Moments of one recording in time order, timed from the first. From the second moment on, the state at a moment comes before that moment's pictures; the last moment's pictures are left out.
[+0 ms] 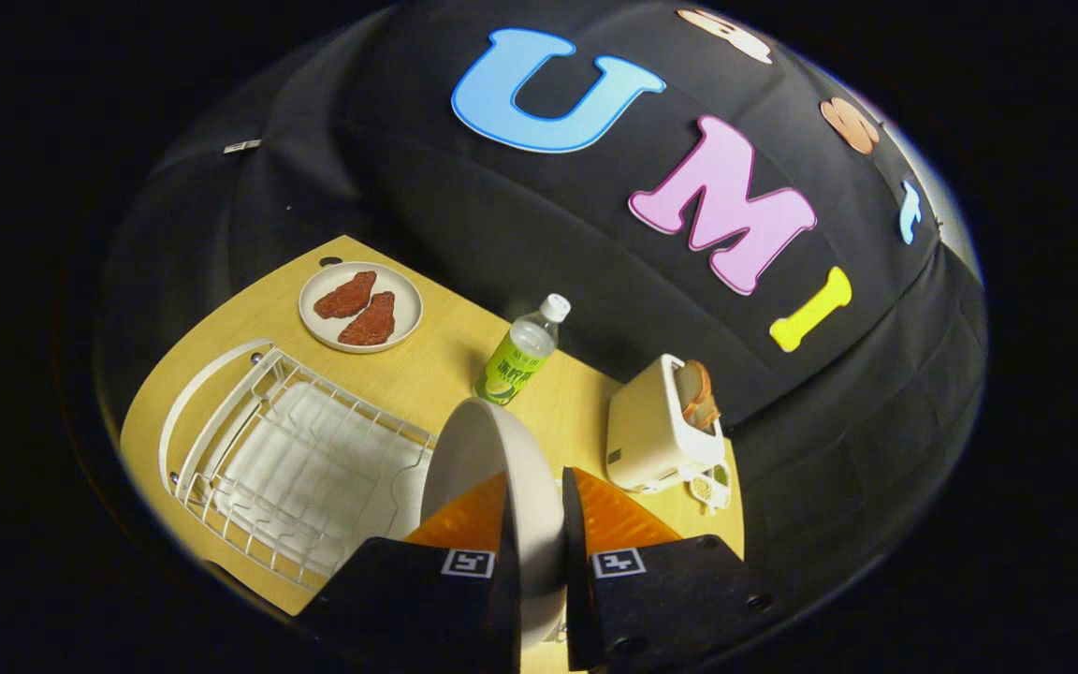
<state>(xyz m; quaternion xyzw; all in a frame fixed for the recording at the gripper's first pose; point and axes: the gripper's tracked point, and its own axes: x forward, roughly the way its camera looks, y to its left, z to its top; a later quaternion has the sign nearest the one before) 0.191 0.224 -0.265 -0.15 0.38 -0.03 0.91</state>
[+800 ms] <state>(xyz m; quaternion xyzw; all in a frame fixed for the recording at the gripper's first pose) 0.075 0.063 -0.201 0.20 0.36 -0.03 0.91</state>
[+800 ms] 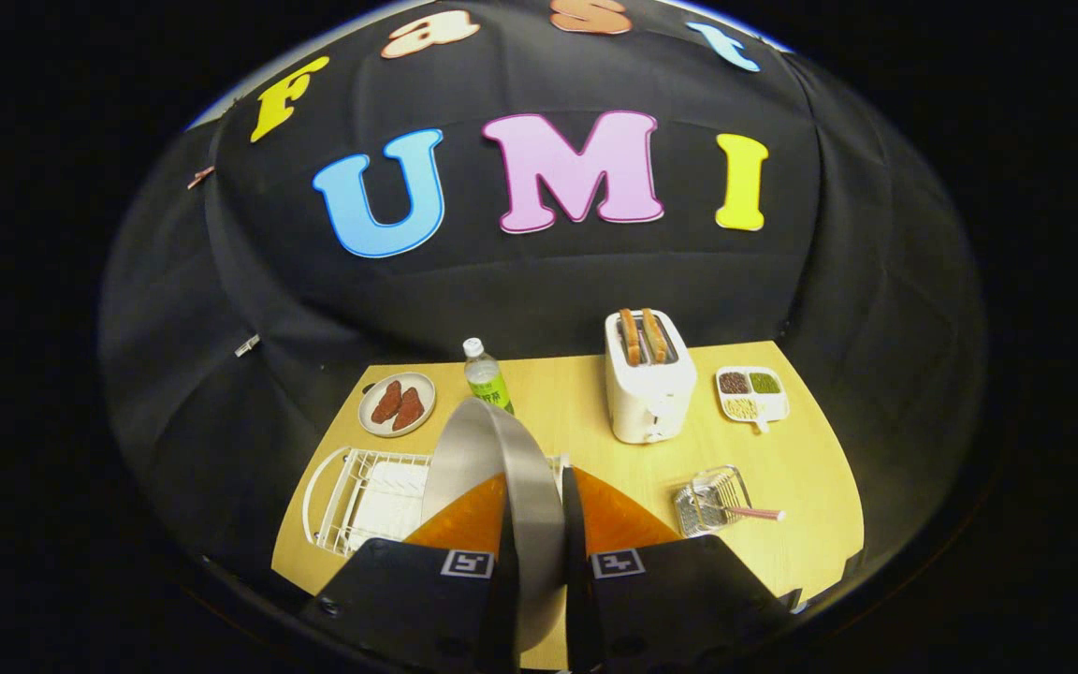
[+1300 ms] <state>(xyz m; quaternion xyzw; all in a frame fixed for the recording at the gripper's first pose) -0.084 0.025 -0.339 0.34 0.45 -0.03 0.83</state>
